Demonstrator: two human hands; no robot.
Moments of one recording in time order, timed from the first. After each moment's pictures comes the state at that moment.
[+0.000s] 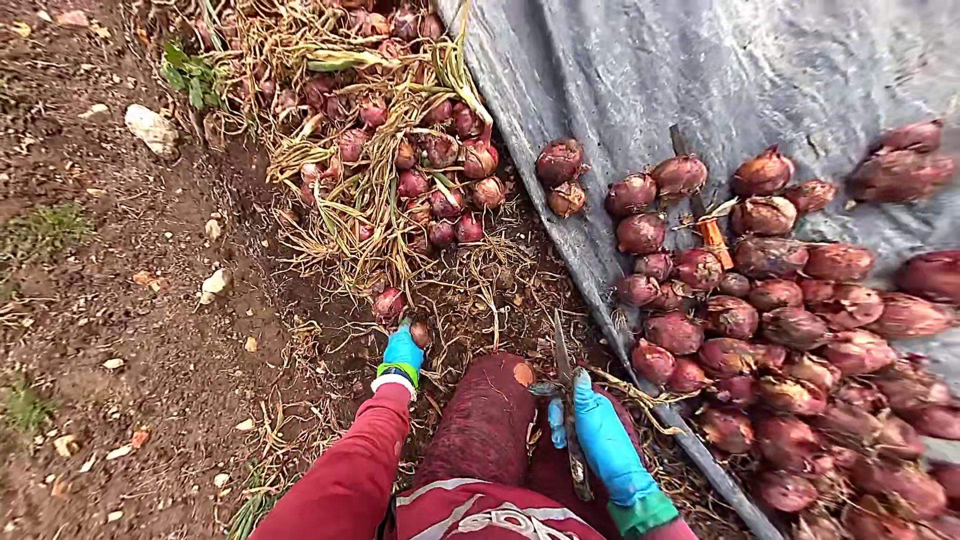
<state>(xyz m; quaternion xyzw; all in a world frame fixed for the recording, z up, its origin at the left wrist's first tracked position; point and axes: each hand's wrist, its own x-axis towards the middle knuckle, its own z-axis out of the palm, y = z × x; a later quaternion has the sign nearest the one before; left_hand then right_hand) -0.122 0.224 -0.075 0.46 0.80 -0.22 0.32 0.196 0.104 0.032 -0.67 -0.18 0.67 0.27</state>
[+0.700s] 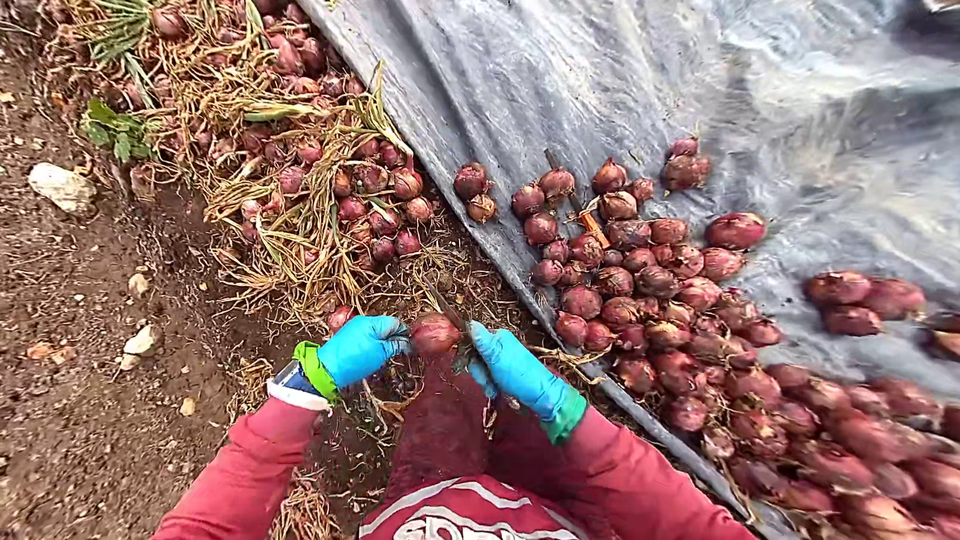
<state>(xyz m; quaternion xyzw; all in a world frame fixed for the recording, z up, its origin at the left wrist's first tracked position) -0.080 0.263 0.135 0.71 0.48 -0.08 0.51 0.177 0.151 0.090 -0.54 -0.40 0.67 0.30</state>
